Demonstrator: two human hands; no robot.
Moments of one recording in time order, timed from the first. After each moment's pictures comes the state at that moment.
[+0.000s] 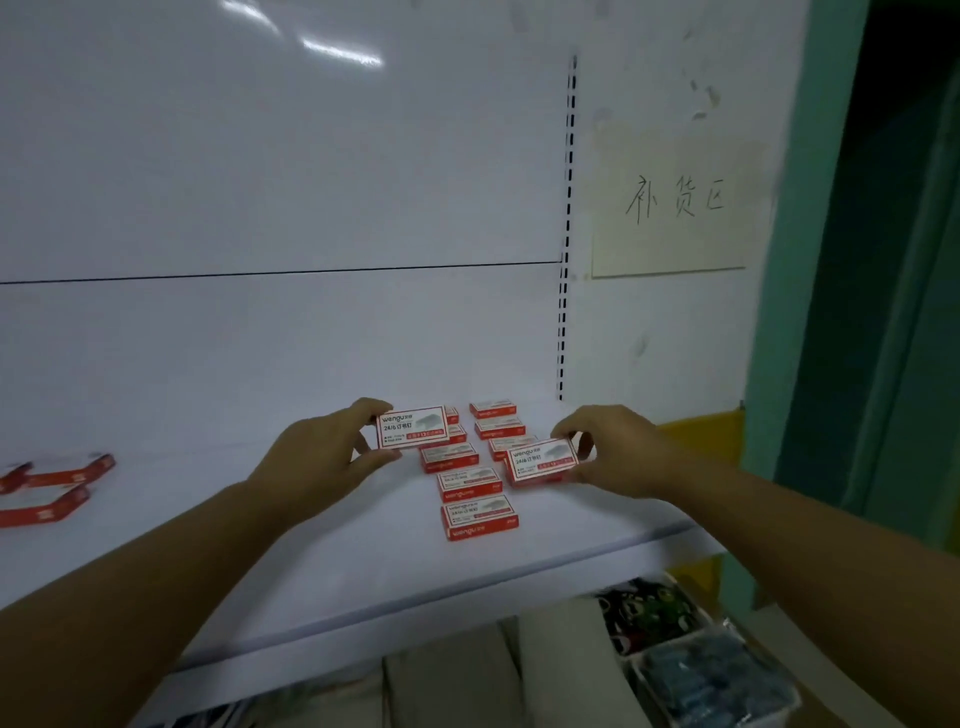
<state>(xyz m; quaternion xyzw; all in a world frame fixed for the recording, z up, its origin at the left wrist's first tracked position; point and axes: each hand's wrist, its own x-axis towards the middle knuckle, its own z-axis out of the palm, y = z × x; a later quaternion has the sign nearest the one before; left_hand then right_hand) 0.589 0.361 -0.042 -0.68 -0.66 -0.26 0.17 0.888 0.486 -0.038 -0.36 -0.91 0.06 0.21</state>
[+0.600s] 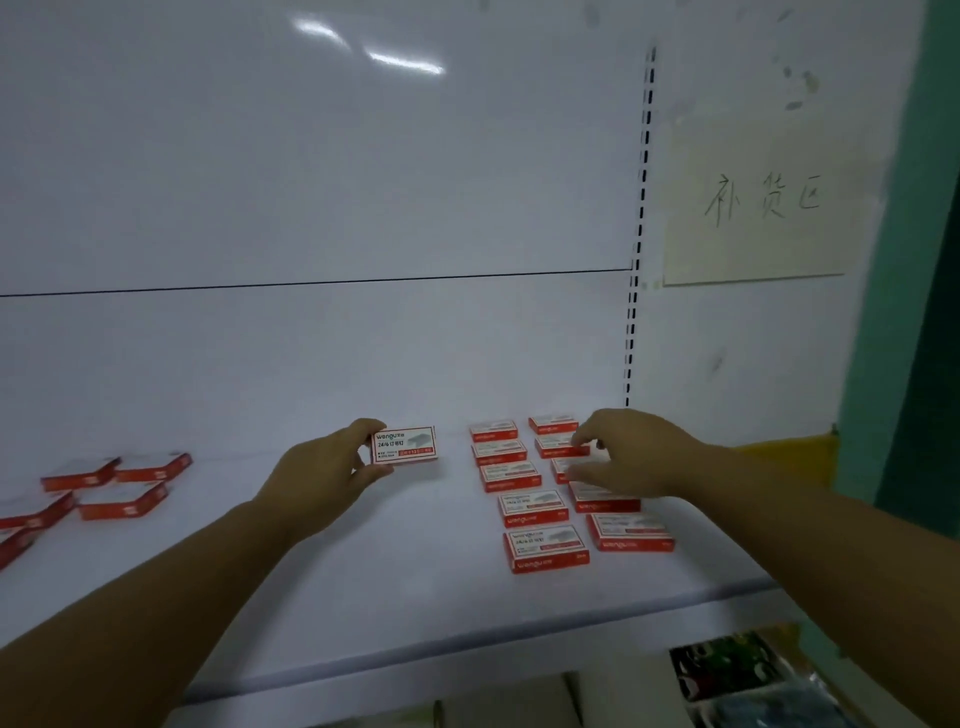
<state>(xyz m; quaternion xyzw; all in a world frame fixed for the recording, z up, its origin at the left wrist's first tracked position) 0.531 0.351 -0.051 -0.62 -0.73 -0.23 0.16 0.829 0.518 -0.031 -0.37 -0.92 0.01 0.12</state>
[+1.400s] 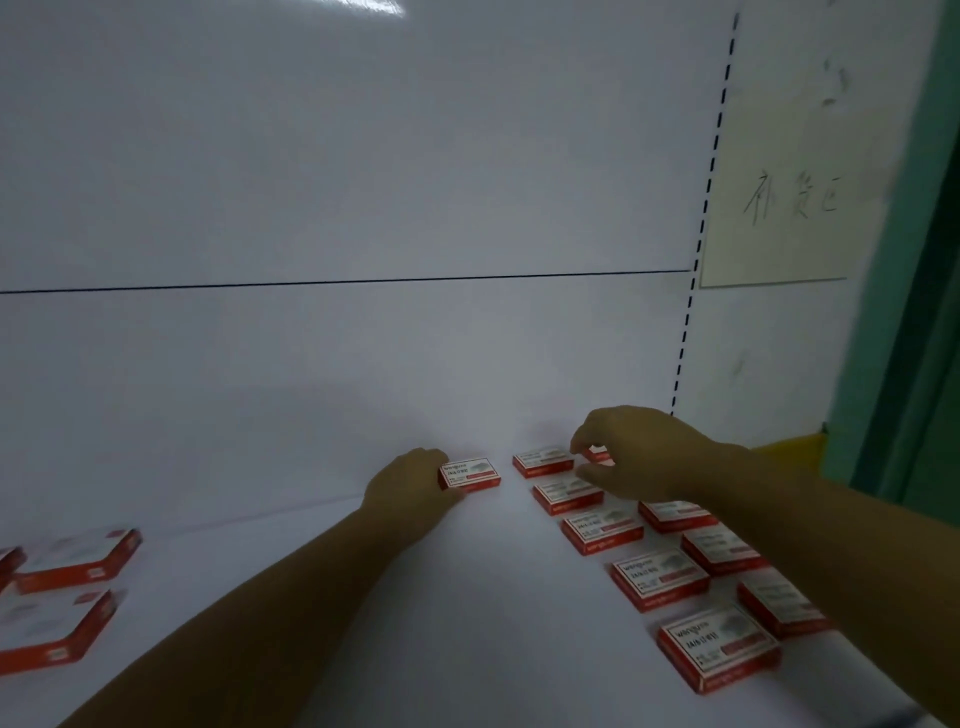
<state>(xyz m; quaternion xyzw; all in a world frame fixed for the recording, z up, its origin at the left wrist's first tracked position) 0.448 0.497 -0.091 -0.64 -0.72 -0.25 0.04 0.709 0.536 -0.012 -0.38 -0.92 -0.07 0.11</state>
